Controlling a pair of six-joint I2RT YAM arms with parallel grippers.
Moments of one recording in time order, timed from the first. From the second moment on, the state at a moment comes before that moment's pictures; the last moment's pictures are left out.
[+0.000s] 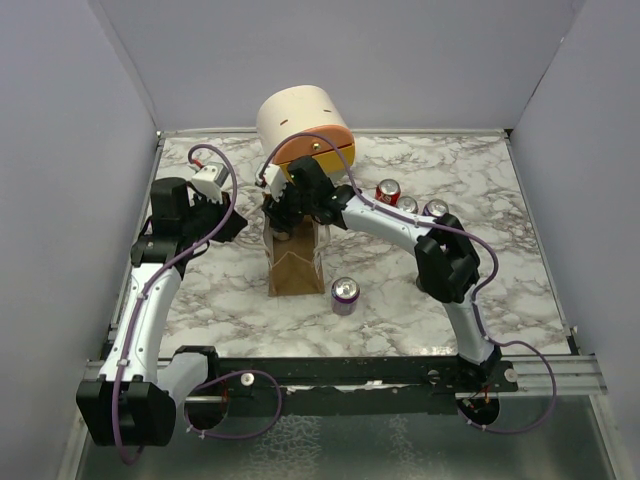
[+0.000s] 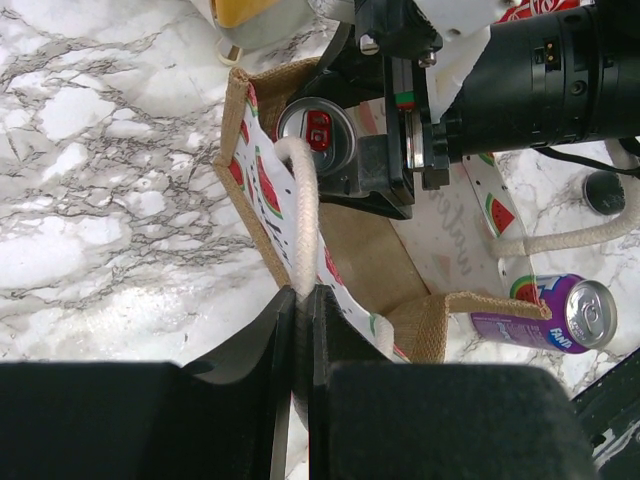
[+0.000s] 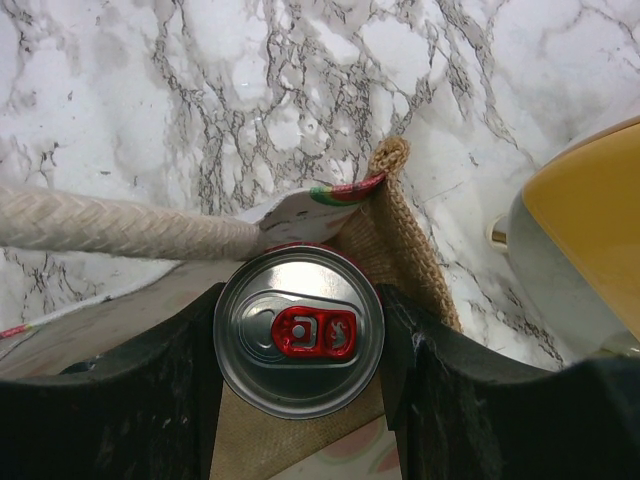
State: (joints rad) left arm -0.02 1.02 0.95 -0.51 0.53 -0.04; right arm 0.83 2.16 1.78 -0.22 -0.25 -0.29
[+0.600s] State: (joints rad) left arm -0.02 1.00 0.93 -0.50 0.53 -0.04; right arm 0.83 2.18 1.85 -0.30 -0.25 -0.28
